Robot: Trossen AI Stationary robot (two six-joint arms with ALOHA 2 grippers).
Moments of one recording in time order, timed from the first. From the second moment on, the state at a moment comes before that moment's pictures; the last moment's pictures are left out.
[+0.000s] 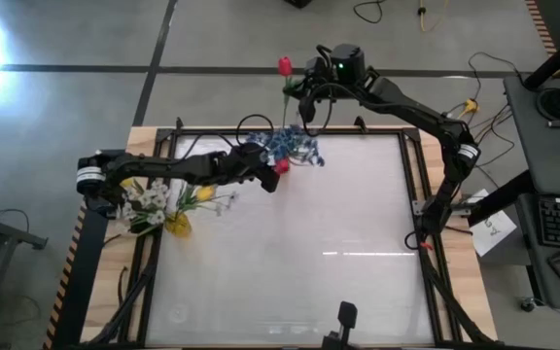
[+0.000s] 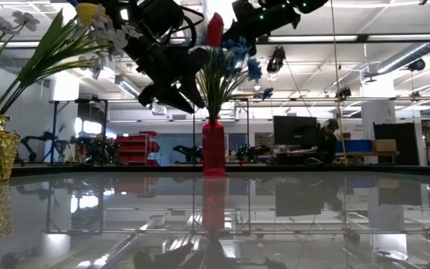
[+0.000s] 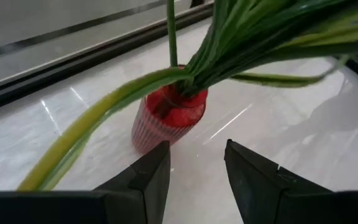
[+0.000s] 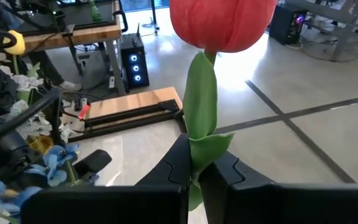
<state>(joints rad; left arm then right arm) 0.25 1.52 0.97 -0.11 -0.32 -0.53 -0.65 1.75 1.76 -0.30 -0.40 -0.09</state>
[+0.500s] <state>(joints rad) 0.32 1.52 0.97 -0.07 -0.32 -0.54 -0.66 1.75 1.76 -0.28 -0.46 -0.13</state>
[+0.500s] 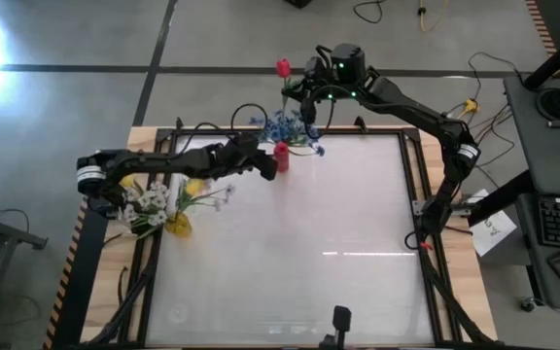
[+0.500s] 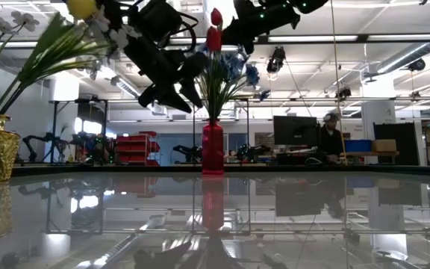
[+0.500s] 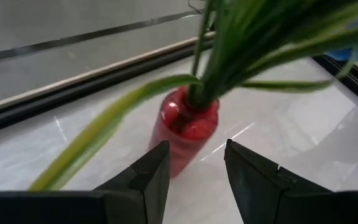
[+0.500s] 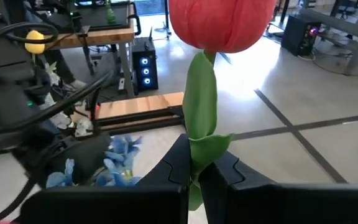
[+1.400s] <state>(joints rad) 0.47 1.26 1.03 -0.16 -0.22 -0.43 -0.65 1.80 1.65 -0.31 -0.57 -0.18</state>
